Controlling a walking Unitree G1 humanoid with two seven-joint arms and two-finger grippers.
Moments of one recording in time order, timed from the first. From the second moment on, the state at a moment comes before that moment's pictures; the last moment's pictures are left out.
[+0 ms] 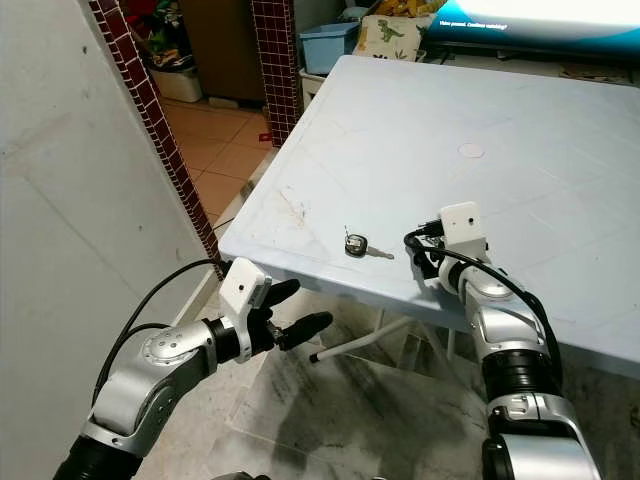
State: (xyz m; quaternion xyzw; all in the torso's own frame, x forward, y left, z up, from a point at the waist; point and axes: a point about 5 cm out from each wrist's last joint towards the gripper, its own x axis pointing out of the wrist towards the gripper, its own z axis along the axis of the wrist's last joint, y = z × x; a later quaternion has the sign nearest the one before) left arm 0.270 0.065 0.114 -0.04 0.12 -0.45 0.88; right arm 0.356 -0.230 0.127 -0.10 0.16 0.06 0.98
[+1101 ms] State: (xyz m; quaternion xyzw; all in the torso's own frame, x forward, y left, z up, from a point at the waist) left arm 0.266 0.057 0.113 -0.04 0.13 -0.46 0.88; right arm 0.357 -0.230 0.113 -0.08 0.16 0.09 0.98
